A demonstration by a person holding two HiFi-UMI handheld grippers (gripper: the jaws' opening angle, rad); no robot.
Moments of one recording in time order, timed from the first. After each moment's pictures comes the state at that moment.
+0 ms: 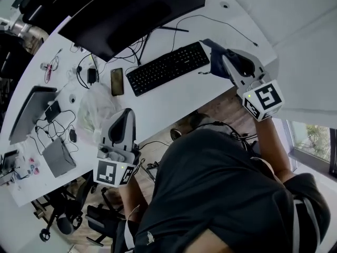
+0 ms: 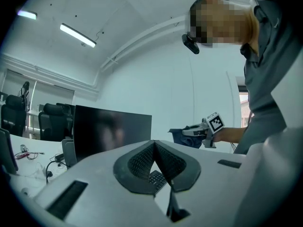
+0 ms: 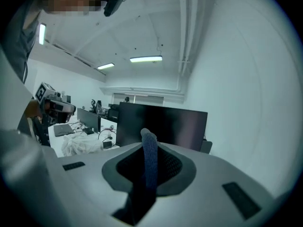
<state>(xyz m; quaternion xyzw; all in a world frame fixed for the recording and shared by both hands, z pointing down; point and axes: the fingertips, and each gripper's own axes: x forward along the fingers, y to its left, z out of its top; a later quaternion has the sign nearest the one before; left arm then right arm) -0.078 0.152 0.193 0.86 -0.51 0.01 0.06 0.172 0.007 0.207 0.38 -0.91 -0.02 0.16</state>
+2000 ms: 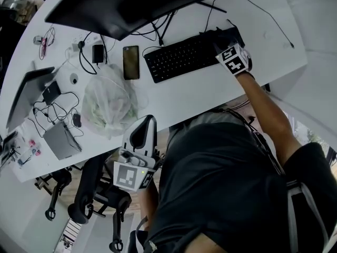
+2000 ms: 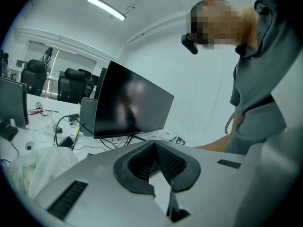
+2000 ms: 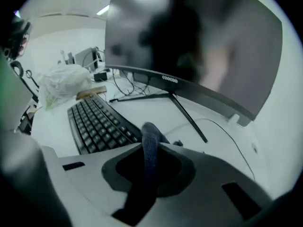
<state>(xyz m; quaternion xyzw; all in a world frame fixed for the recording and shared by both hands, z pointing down) -0.142 0.123 0.299 0.80 -0.55 0.03 0.24 0.063 -0.123 0.559 0.28 -0.84 0.05 0.46</state>
